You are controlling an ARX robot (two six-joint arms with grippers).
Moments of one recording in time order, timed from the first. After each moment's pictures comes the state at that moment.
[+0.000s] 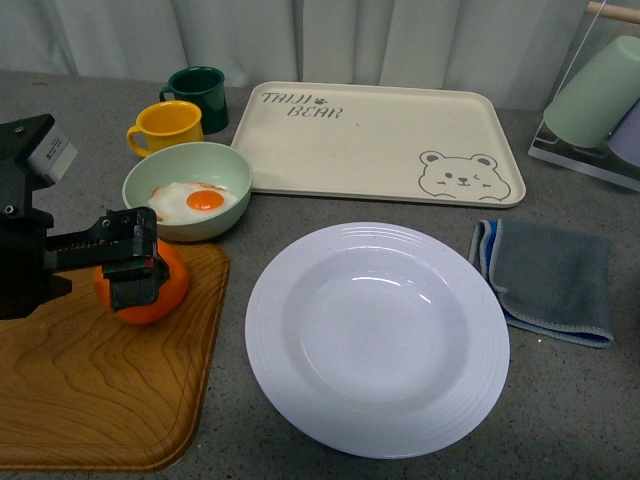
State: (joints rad) left arm -0.16 1.77 0.61 0.26 0.06 -0.25; right arm 0.00 0.00 0.01 0.00 0.00 0.00
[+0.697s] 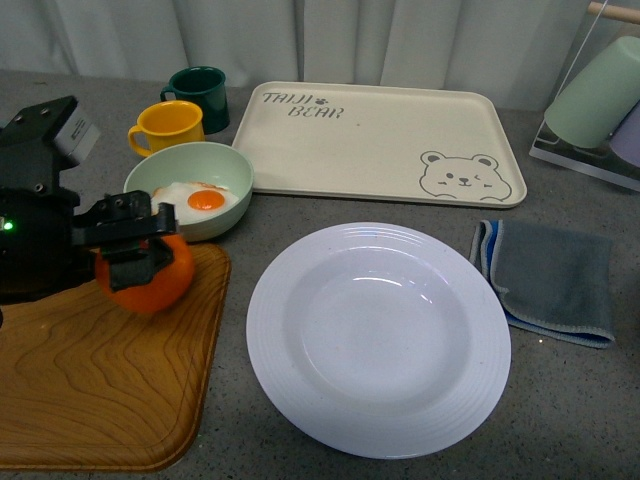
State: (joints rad) left arm -0.22 1.77 0.66 0.28 0.09 -0.28; right arm 0.00 0.00 0.01 0.00 0.00 0.00
